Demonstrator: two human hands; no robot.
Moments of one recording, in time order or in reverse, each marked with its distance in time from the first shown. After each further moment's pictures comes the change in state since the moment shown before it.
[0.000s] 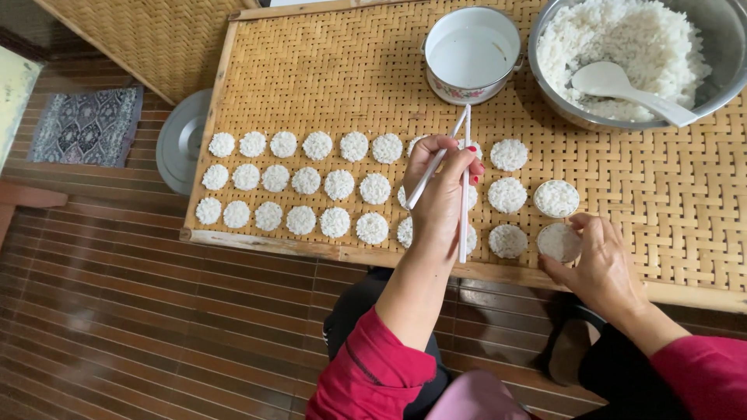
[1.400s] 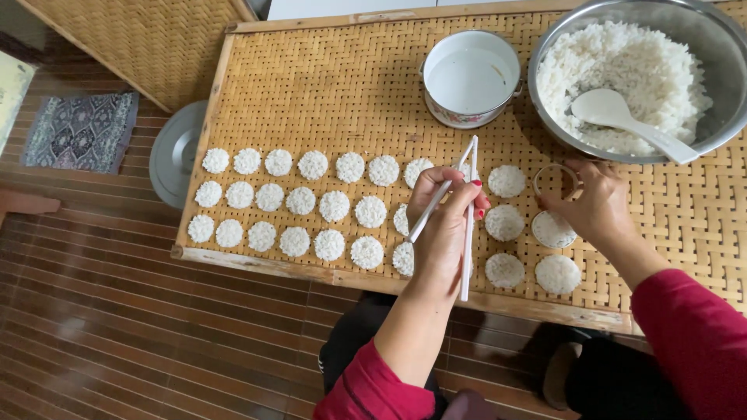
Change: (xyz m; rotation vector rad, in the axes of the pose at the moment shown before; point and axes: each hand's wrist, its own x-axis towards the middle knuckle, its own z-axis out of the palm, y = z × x) left_hand 0.003 -0.003 0.008 -0.014 -0.009 -0.050; right_hand 0.141 0.007 -0.011 0.120 0.050 0.030
